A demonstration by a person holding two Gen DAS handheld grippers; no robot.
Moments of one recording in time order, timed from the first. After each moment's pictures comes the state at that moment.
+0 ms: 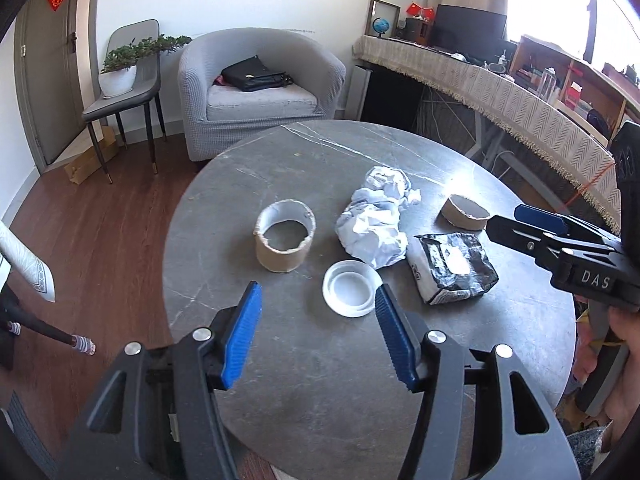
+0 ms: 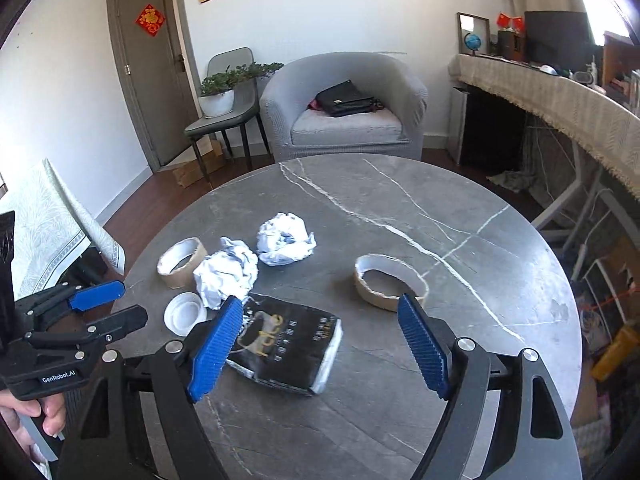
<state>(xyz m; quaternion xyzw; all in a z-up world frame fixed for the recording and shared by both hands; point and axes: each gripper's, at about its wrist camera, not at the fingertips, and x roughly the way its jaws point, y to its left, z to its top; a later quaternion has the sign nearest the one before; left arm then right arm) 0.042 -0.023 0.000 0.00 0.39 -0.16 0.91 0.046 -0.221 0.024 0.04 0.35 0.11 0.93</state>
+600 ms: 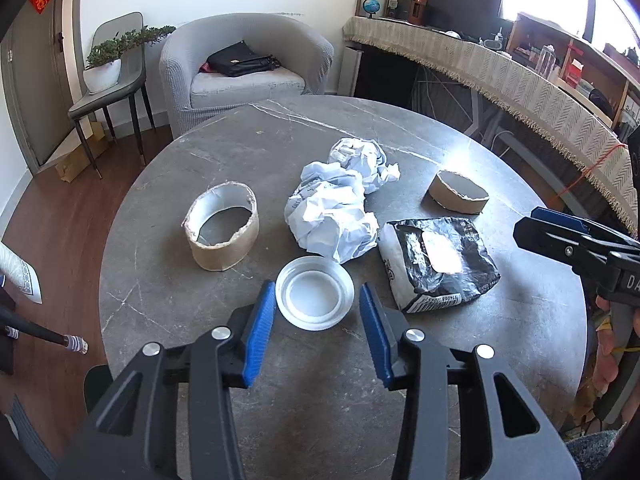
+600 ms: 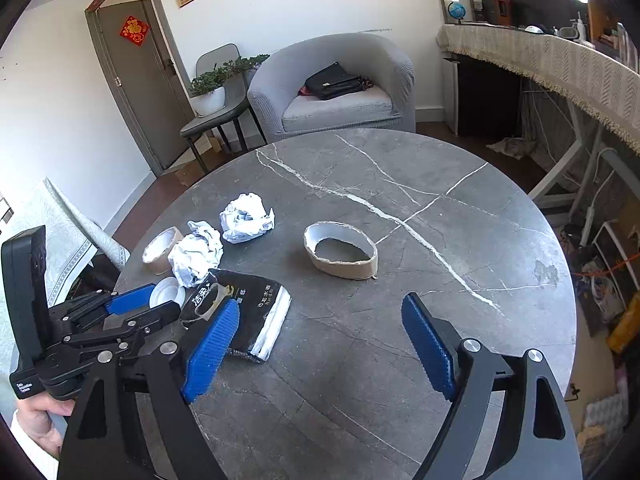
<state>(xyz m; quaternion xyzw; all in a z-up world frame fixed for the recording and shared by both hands) 0.058 -0.063 -0.024 0.02 0.41 -0.17 0.90 0.033 -0.254 0.012 0.08 0.38 0.13 0.91</state>
